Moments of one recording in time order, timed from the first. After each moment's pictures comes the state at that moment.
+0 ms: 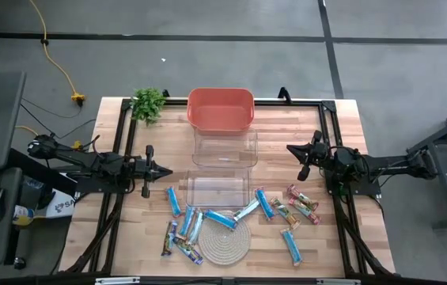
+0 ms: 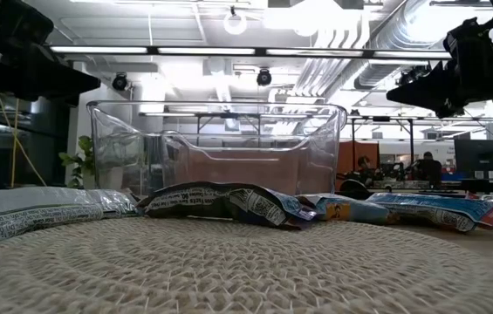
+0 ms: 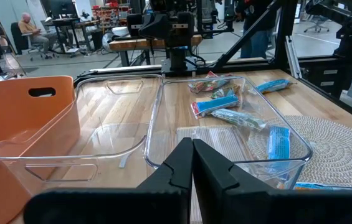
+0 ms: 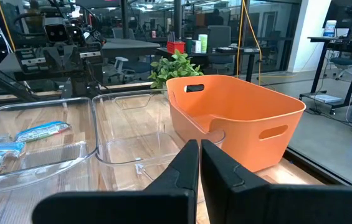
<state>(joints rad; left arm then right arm) -0.29 0.16 0.01 0.06 -0.31 0.05 0.00 0.21 0.01 0.18 0.41 0.02</state>
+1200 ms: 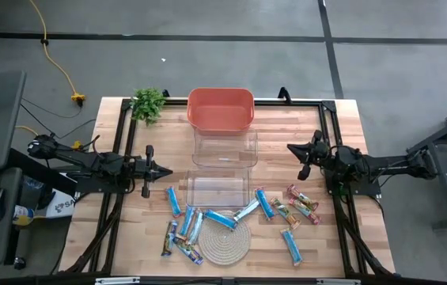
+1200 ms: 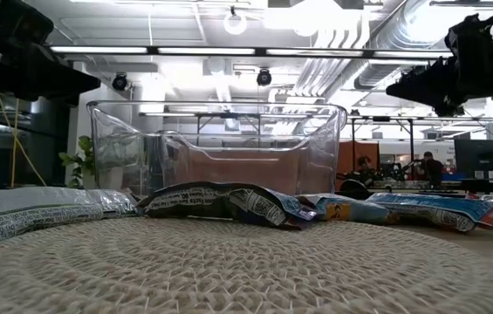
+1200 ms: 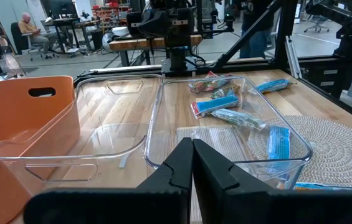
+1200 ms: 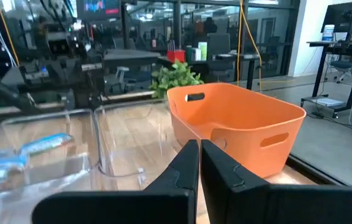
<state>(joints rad) -0.29 0.16 0.01 0.06 -0.31 0.05 0.00 0.21 0.01 0.22 0.41 0.04</state>
